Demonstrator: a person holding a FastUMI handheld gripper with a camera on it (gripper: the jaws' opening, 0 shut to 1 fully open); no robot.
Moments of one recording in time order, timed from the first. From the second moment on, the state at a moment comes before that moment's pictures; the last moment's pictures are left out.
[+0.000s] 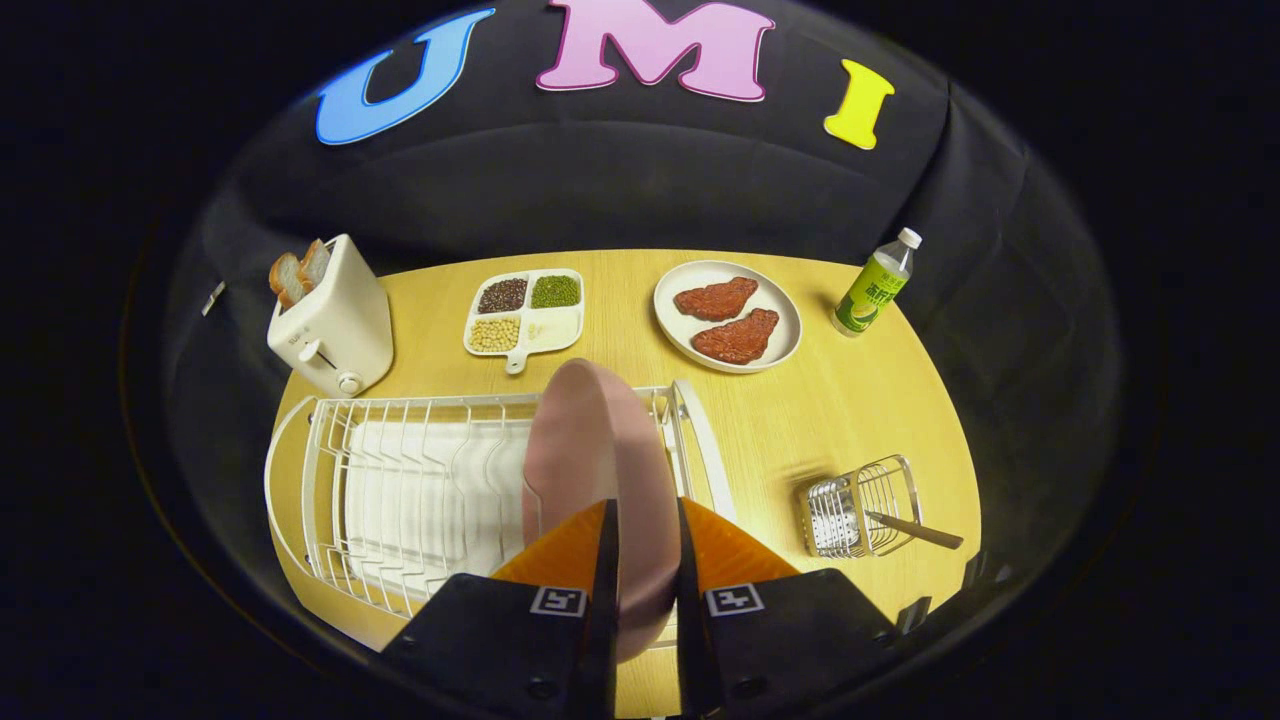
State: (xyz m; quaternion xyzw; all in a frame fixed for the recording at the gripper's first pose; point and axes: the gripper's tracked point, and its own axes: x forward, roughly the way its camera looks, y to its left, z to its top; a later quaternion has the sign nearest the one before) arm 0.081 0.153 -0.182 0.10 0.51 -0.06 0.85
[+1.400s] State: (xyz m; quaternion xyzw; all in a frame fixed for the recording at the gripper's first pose) arm -0.086 0.138 -0.135 0.28 0.48 0.07 0.82
